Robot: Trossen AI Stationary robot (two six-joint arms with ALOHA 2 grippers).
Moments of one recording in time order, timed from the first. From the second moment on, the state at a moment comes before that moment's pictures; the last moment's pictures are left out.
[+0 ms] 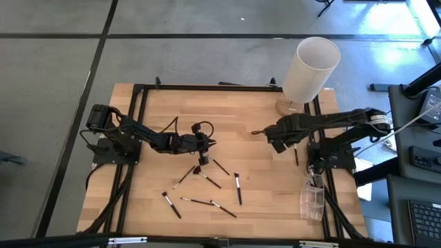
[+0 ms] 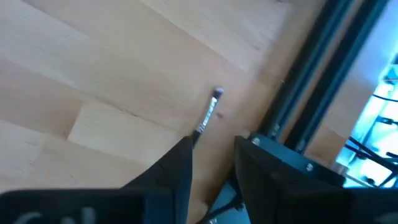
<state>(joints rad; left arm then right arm) -0.06 1.63 0.57 0.58 -0.39 -0.04 -0.04 1.33 0.99 -1.41 0.25 1.03</state>
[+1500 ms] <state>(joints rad) -0.08 1.63 0.57 0.52 -0.42 -0.08 -0.38 1.34 0.51 -0.91 -0.02 0.70</state>
